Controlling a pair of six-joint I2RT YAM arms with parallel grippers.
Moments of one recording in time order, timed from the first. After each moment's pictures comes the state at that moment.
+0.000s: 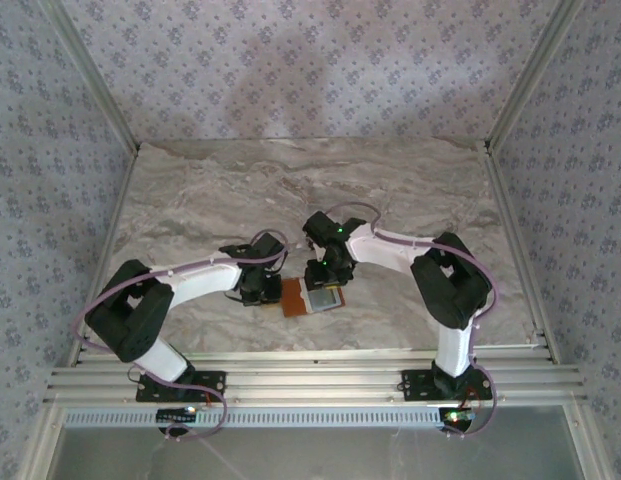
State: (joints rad) left arm -0.72 1.57 0.82 -0.59 0.09 -0.77; right arm 0.78 1.86 1.25 -0.75 -0.22 0.50
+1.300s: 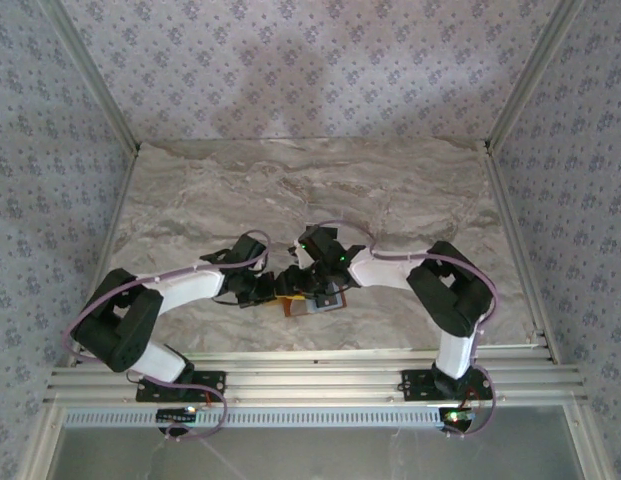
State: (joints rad) left arm -0.60 1.49 0.67 -0.37 0.29 -0.77; right arm 0.85 1.80 1.00 -0.10 -0.57 0.81
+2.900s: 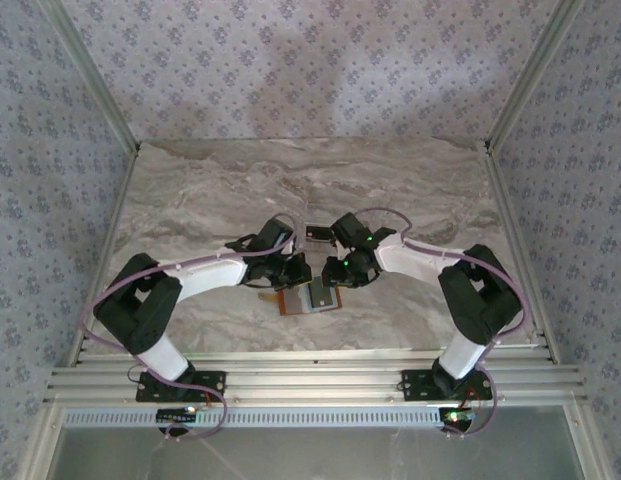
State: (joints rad) left arm -0.73 1.63 0.87 -0.21 0.39 -0.92; right arm 0.67 1.68 1.00 -0.54 -0.30 0.59
